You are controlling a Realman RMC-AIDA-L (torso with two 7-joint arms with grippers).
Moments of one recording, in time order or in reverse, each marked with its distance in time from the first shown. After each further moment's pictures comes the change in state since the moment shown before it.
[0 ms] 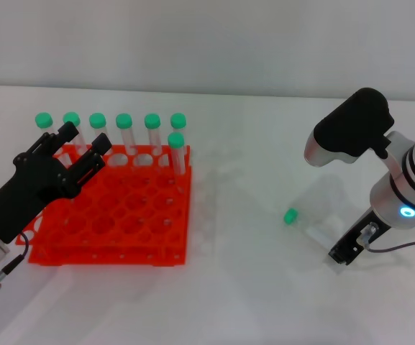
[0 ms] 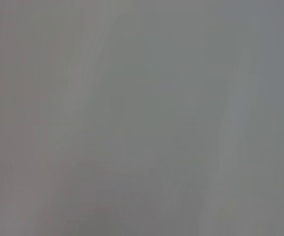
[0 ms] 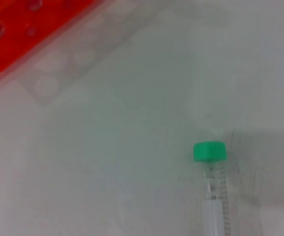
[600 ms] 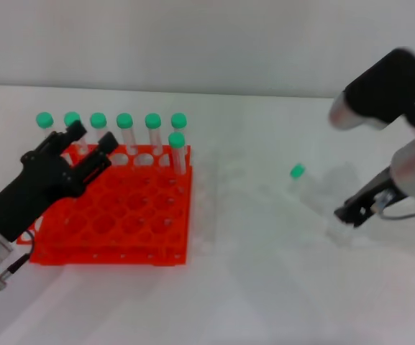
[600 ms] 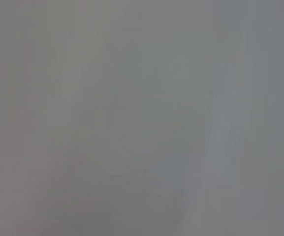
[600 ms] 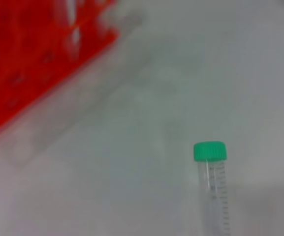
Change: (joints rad) left arm -0.010 0.002 0.000 -0.001 0.025 0.023 -0.047; right arm -0.097 -0.008 0.081 -0.219 -0.048 0.009 -0.010
